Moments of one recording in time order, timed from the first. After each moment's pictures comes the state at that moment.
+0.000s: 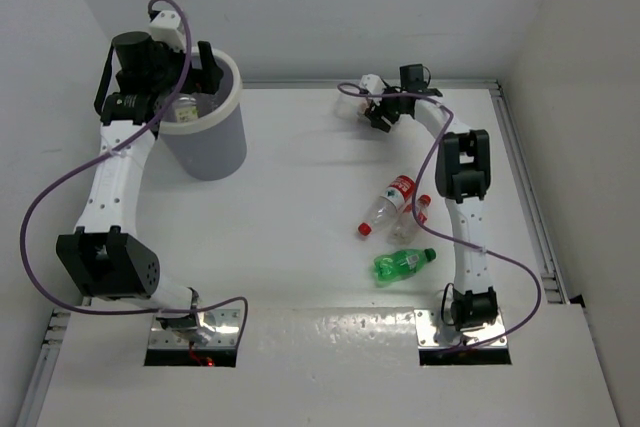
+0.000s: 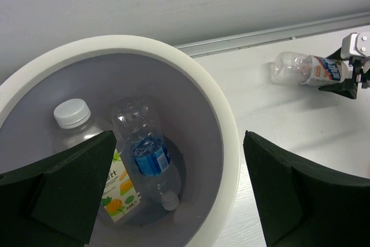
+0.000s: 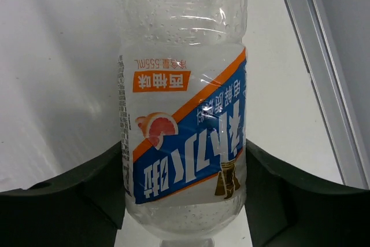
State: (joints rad) left arm 0.05 1.48 1.60 -0.37 0.29 0.01; right arm 0.12 2.56 2.13 -0.42 -0.49 -0.97
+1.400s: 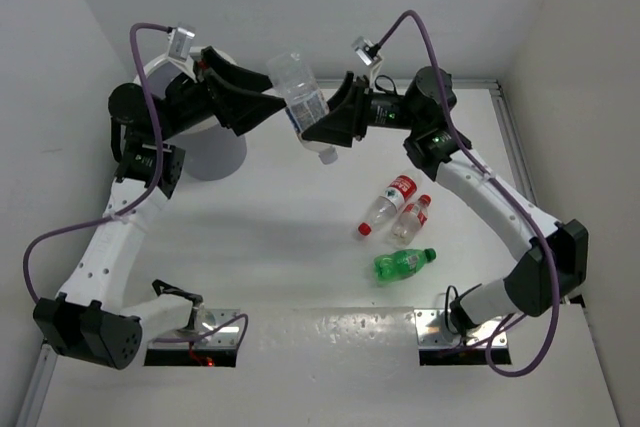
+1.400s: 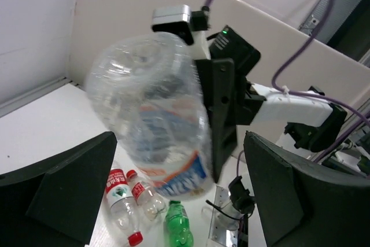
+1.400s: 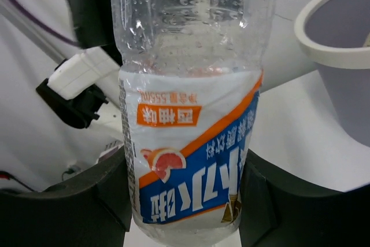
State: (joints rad) left arm -0.20 1.13 1.25 0.40 0.92 -0.82; right arm 0.51 1.46 1.30 0.41 -1.00 0.76
